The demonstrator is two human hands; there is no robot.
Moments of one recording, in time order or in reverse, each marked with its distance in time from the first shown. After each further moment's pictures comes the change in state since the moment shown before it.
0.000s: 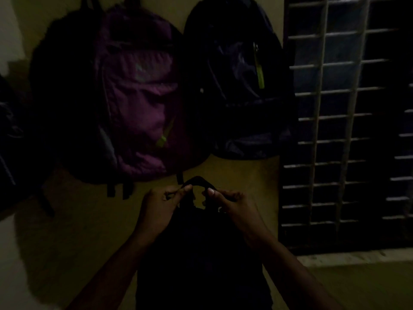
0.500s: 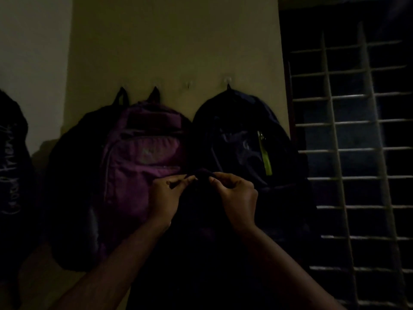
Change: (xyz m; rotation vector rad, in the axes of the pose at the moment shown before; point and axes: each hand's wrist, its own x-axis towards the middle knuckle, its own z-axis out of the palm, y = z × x) left_hand 0.189 0.088 0.028 -0.254 0.391 0.261; right_hand 0.171 -0.120 -0.030 -0.187 0.335 -0.551
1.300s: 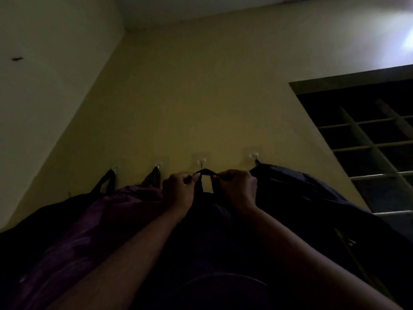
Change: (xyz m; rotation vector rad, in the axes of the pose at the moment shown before) left_hand 0.332 -0.003 0.065 0.232 0.241 0.550; right_hand 0.301 -0.027 0.132 -0.100 0.198 -0.329
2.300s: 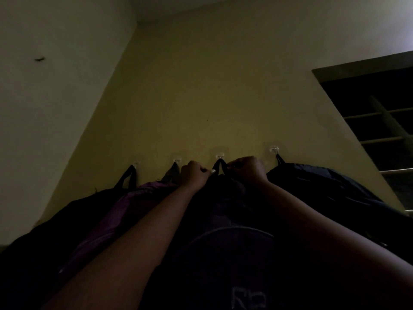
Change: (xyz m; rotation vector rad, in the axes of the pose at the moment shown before) left_hand 0.041 0.002 -0.016 0.286 -0.345 -0.180; right_hand 0.048 -0.004 0.027 -0.149 -0.260 -0.075
